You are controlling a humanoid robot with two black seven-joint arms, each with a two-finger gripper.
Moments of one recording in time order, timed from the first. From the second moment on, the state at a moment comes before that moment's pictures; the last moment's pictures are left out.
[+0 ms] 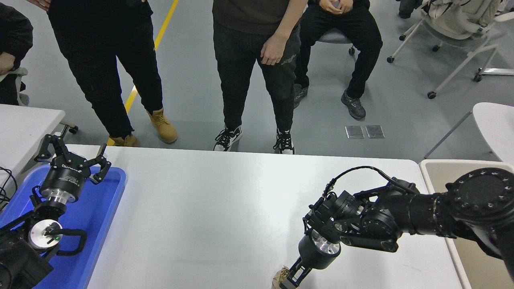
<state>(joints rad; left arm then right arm) -0.55 0.46 -0.62 -0.39 -0.23 -0.70 -0.58 1.18 -0.04 -0.57 0.91 -1.38 0.43 0.51</state>
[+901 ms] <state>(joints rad) -0.55 0.46 -0.62 -0.39 -0.23 -0.70 -0.58 1.22 -0.19 -0.22 0.96 -1.34 0.44 0.55</state>
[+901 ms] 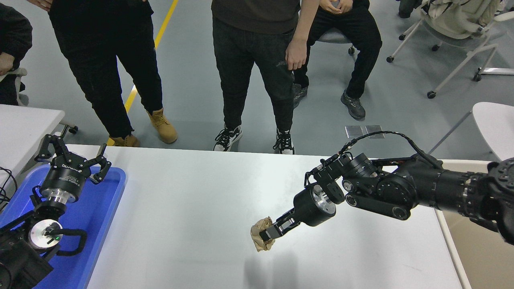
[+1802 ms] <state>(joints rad) -0.55 0.46 -0.62 -0.39 -0.23 -0.70 -0.58 1.29 -0.34 0.05 1.01 -1.22 0.52 0.56</state>
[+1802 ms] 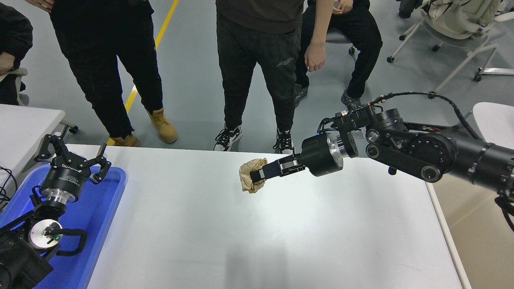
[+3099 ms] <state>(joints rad) -0.55 0.46 -0.62 -0.39 -0.23 -0.70 -0.58 1.23 -0.47 0.10 0.13 -0.45 0.47 0.55</state>
